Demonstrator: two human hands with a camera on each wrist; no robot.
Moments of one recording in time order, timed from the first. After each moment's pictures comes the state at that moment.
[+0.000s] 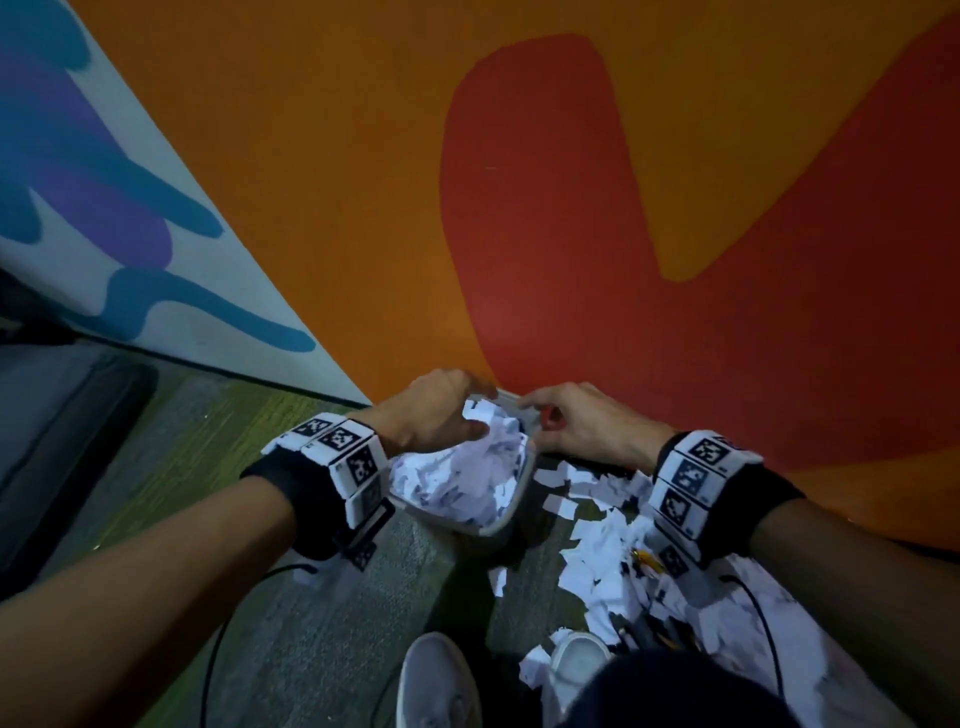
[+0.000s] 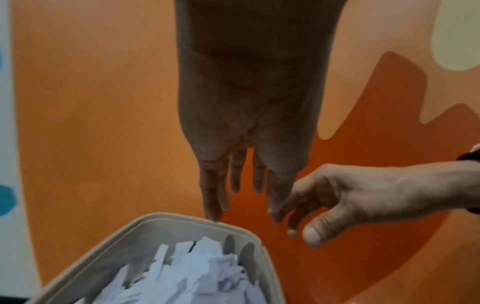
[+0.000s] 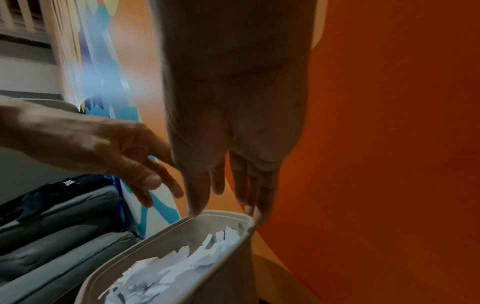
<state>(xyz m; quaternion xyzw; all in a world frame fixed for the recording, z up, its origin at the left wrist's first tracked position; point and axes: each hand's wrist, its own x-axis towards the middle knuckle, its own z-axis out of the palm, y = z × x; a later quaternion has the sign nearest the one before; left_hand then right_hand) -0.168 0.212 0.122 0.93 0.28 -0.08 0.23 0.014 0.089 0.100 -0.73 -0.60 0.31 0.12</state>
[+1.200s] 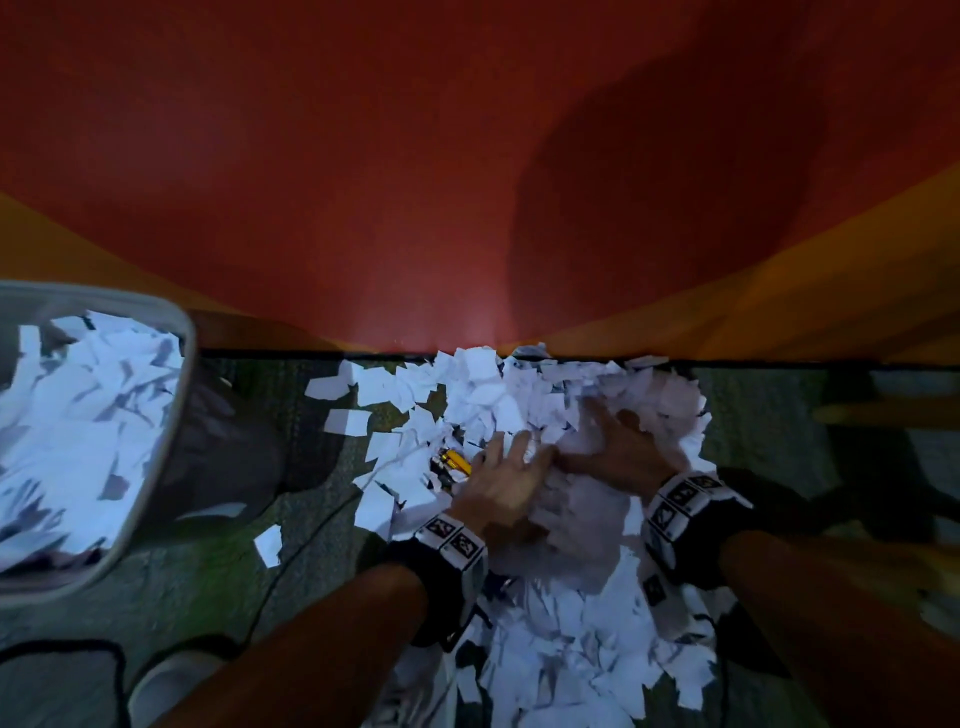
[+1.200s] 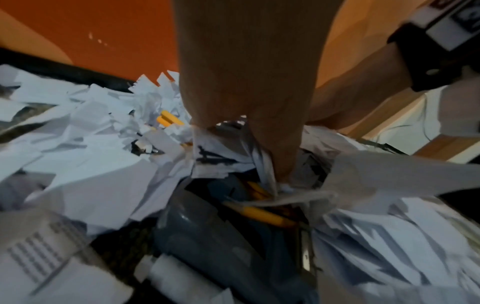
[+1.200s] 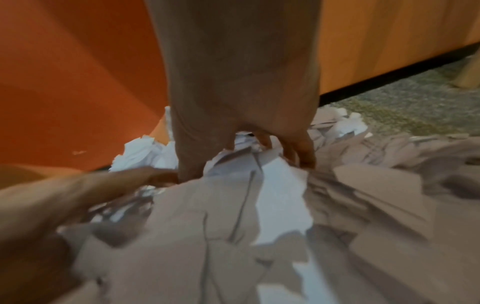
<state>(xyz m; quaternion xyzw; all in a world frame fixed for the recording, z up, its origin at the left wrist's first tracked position) 0.053 -0.032 -0.198 0.95 0.07 -0.22 0.21 0.204 -0.156 -0.170 -0.90 -0.19 0.39 0.06</state>
